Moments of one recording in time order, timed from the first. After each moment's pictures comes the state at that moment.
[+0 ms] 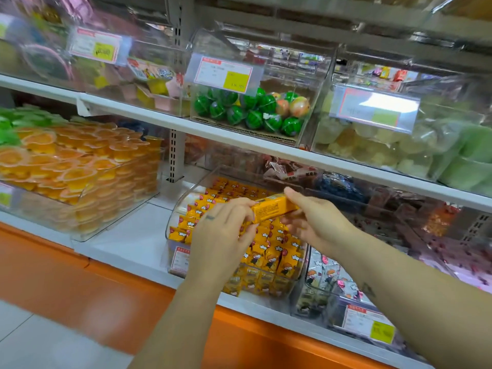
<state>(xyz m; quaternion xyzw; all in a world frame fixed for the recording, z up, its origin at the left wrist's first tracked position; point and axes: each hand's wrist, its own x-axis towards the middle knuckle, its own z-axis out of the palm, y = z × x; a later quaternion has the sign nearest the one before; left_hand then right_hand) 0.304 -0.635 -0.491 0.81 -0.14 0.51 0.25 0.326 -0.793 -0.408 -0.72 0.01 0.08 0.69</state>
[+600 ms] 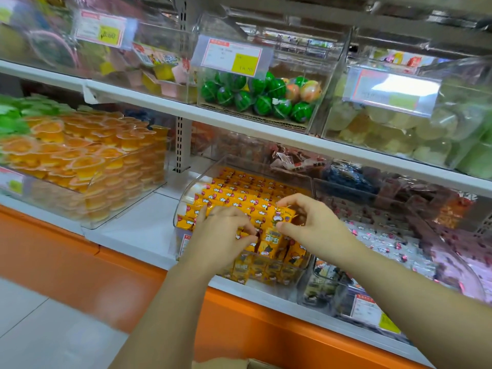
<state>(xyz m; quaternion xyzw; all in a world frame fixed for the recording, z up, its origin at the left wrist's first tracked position) 0.302 -0.615 -0.494 0.95 -0.08 0.18 0.23 0.314 -0.797 -0.435 -0.92 -0.22 -0.08 0.33</state>
